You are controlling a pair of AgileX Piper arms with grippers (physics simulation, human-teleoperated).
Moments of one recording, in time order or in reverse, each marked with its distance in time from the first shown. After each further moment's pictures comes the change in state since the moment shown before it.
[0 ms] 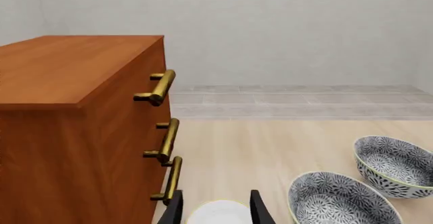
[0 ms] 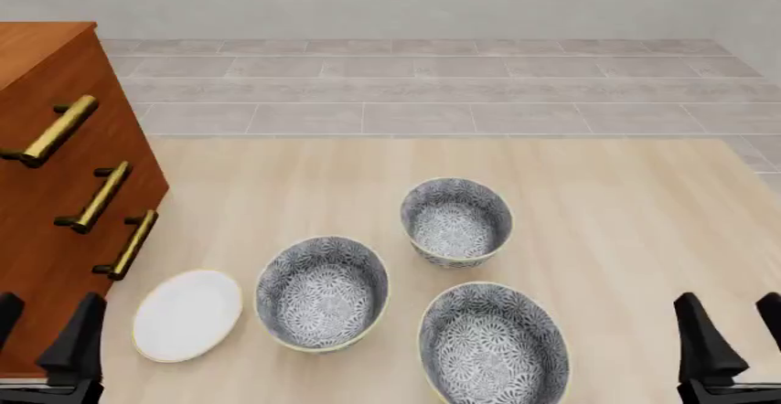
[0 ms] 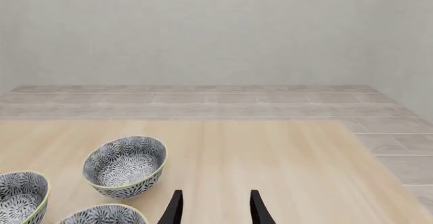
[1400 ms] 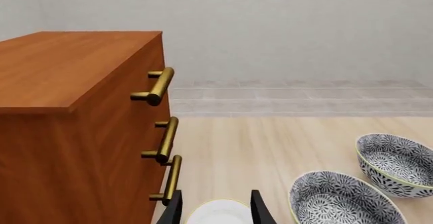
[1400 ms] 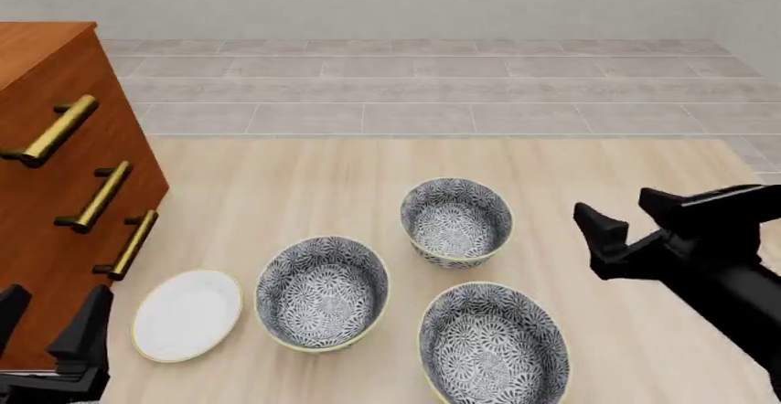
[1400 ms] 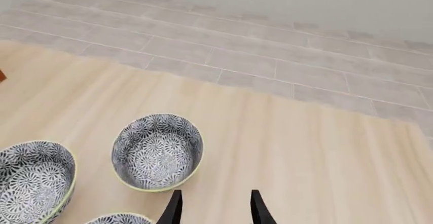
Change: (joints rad) left arm 0.000 0.109 0.001 -0.086 0.002; right arm 0.210 0.861 -0.416 -0.098 -0.076
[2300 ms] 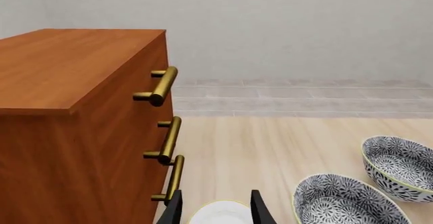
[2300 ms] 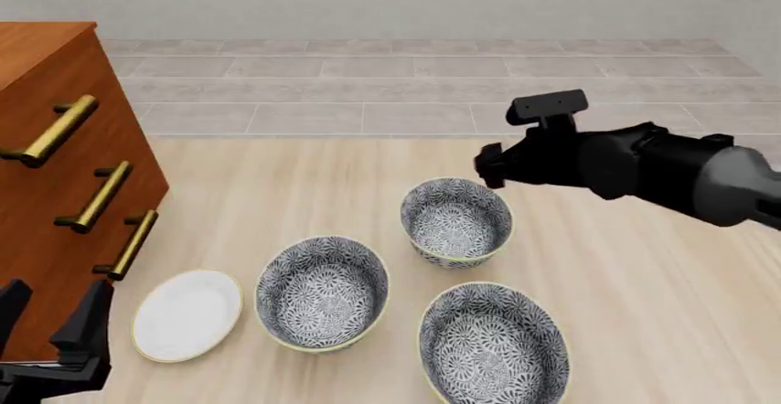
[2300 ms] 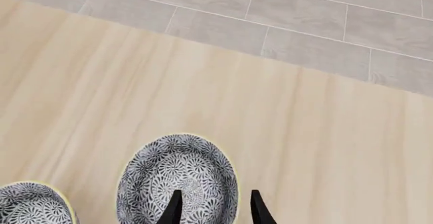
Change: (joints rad) left arm 0.017 0.076 0.000 -0.066 -0.006; right arm 0.099 0.746 -0.673 0.318 0.105
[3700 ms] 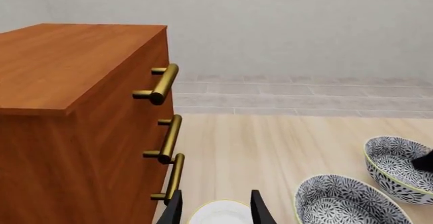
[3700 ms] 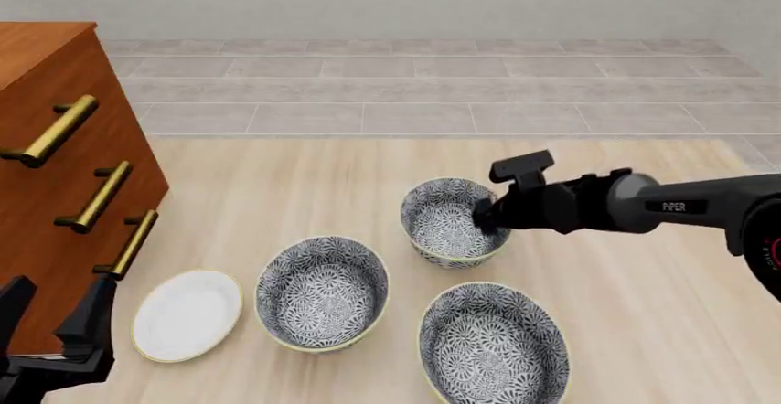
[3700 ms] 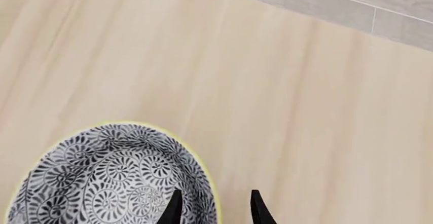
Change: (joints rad) left arm 0.007 0.070 0.000 -0.053 -0.009; right arm -0.061 0.338 0.002 -0.176 -0.091
